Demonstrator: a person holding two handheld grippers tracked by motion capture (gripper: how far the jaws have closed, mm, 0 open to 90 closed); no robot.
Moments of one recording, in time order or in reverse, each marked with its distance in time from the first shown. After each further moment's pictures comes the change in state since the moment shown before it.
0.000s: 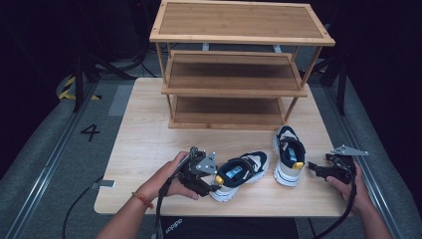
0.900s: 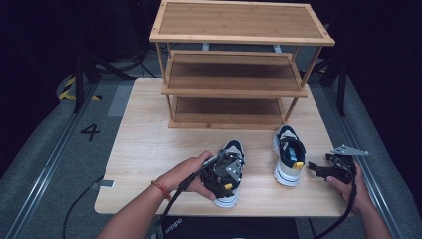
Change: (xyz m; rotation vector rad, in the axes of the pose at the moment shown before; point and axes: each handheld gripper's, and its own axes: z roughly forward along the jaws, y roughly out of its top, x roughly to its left) left arm -0.007 0.044 0.039 0.239 -0.193 0.166; right arm 0.000 0.000 0.000 0.000 0.000 -0.002
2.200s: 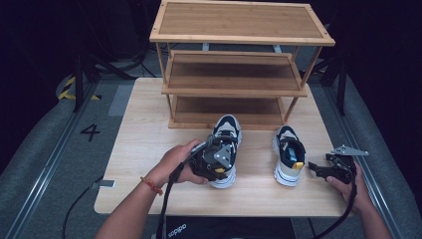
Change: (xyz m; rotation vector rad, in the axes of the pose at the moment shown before) left arm 0.007 -0.007 -0.067 -0.063 0.128 -0.017; right arm 0.000 0.000 0.000 0.001 0.001 -0.003
